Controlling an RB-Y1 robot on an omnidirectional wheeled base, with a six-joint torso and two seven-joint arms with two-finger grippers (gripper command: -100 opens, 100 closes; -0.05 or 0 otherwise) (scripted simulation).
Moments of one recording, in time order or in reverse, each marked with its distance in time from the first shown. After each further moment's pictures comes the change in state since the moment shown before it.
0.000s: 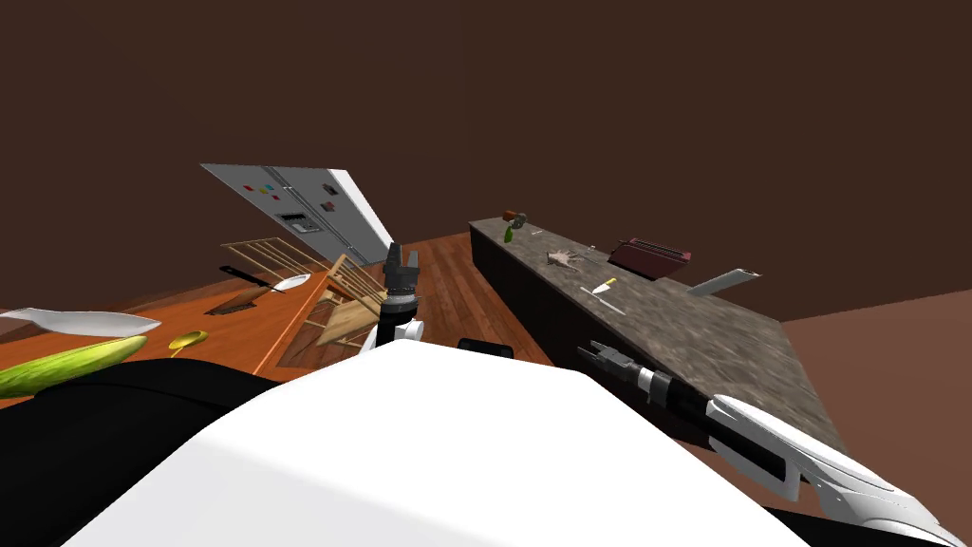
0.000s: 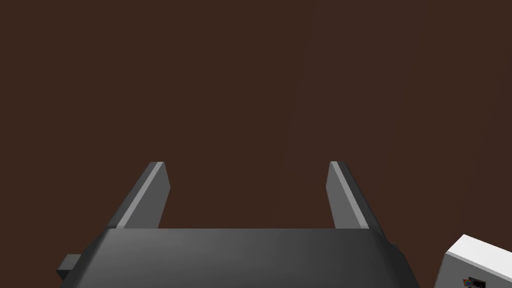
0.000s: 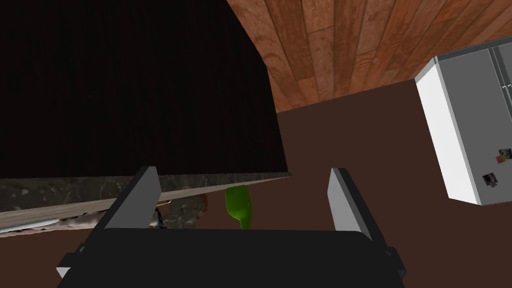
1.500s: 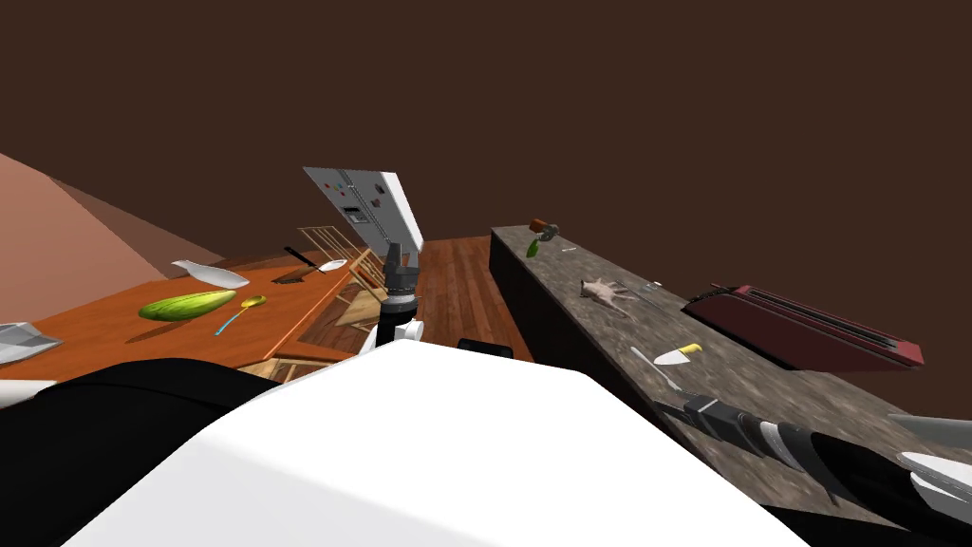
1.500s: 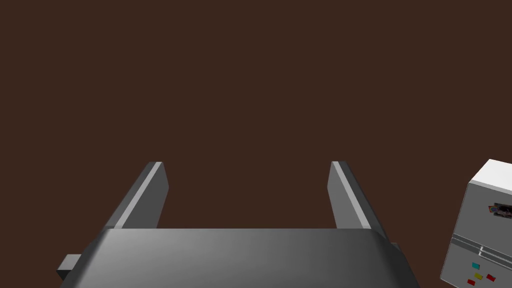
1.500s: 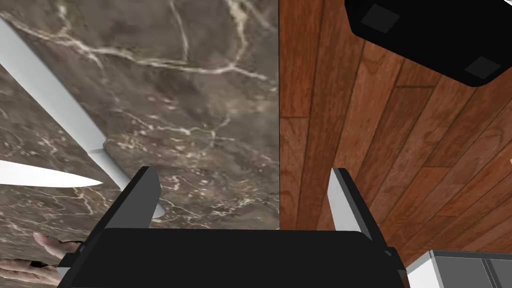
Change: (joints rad) left arm 0.000 0.000 0.000 0.000 0.000 0.000 0.000; right arm 0.099 -0.332 0.125 0.300 0.057 -0.044 -0.024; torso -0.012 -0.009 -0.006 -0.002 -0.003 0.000
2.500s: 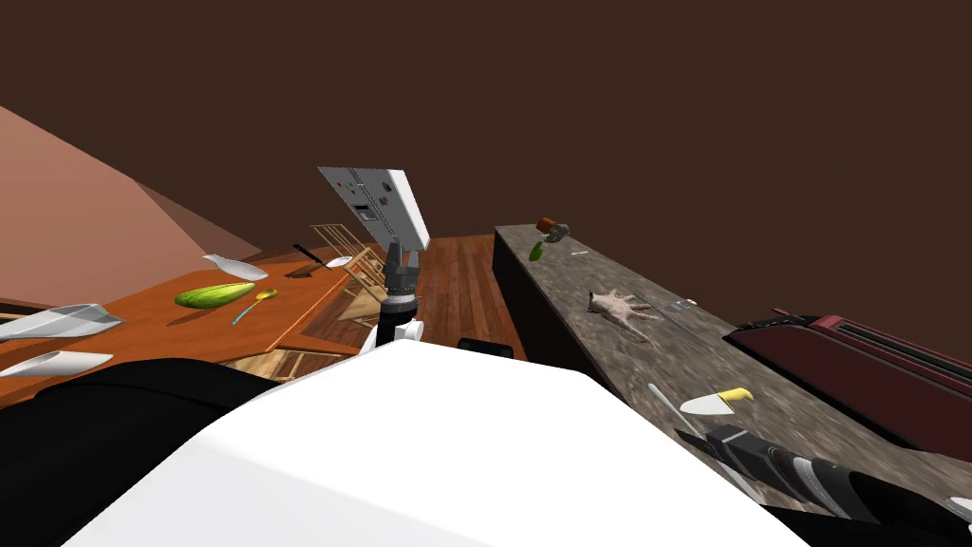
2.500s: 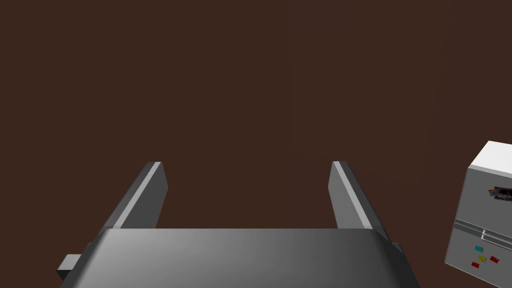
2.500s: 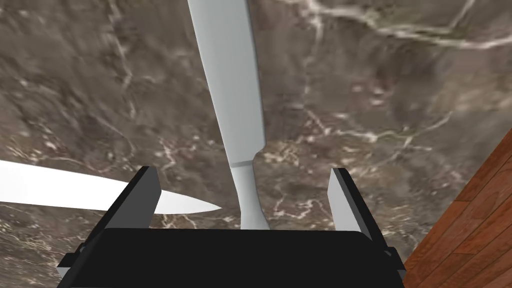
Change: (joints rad) left arm 0.000 0.000 0.000 0.000 0.000 0.000 0.000; right arm -0.008 0.042 0.071 0.103 0.029 0.007 0.001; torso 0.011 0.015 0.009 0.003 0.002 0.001
